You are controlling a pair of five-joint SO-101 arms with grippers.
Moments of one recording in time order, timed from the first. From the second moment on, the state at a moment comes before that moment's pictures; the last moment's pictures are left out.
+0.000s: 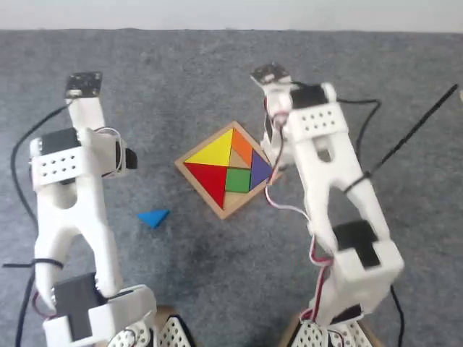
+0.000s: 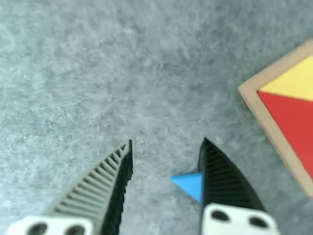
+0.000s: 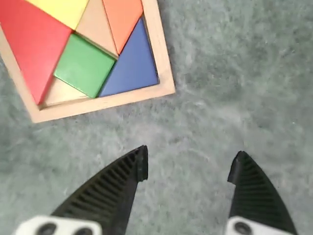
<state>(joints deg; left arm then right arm) -22.2 -10.2 22.2 74.8 -6.7 -19.3 10.8 -5.3 87.6 10.5</state>
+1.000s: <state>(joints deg) -14.2 4.5 27.5 78.0 -58.6 -19.7 0.3 36.3 59.3 13.9</state>
